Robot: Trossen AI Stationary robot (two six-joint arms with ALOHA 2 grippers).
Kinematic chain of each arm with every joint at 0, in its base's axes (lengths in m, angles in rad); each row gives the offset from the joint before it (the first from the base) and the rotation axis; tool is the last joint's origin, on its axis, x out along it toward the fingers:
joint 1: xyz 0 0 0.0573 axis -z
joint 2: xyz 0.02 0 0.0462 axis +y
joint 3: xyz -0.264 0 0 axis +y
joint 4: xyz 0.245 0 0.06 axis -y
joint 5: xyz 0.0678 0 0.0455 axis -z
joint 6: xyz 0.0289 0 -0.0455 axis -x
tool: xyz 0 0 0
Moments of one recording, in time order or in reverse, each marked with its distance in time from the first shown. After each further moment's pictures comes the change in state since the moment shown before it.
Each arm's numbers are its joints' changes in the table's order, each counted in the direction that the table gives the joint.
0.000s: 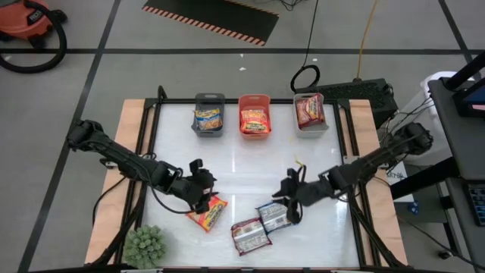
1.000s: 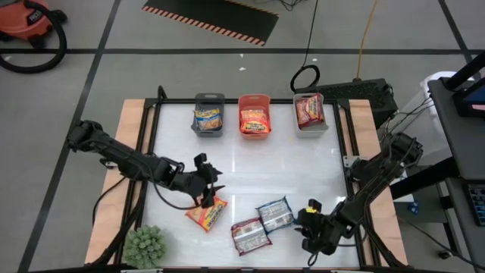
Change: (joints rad) left arm -0.059 0.000 0.000 0.109 -0.037 -0.113; right arm -0.420 0.227 0.008 -0.175 0.158 -0.594
